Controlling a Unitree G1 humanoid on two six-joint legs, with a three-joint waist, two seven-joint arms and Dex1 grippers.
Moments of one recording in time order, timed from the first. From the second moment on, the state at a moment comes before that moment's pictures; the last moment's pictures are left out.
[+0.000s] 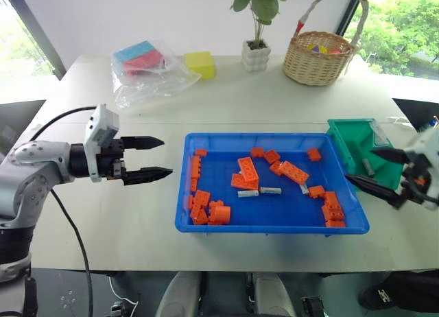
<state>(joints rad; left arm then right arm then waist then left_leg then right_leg) -0.40 0.92 0.18 -0.22 -0.72 0.72 -1.18 -0.07 -1.04 -0.50 -0.55 0.63 0.90 0.72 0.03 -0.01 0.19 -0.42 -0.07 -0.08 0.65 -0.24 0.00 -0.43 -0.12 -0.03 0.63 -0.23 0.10</state>
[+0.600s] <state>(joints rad) -0.44 0.94 0.14 -0.26 -0.76 0.74 -1.24 -0.66 -0.37 0.03 -0.38 0.59 1.56 0.20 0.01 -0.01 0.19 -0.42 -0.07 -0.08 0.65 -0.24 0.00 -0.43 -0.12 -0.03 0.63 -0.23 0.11</state>
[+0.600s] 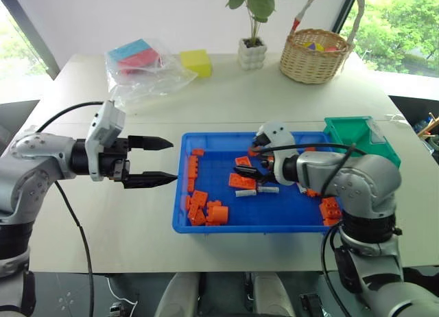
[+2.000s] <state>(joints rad) -0.51 0.88 0.10 -0.24 -0.76 0.73 -1.20 -0.86 -0.22 0.29 -0.06 0.39 1.24 0.34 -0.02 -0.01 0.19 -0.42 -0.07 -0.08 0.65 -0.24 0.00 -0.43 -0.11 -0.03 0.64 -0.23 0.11</state>
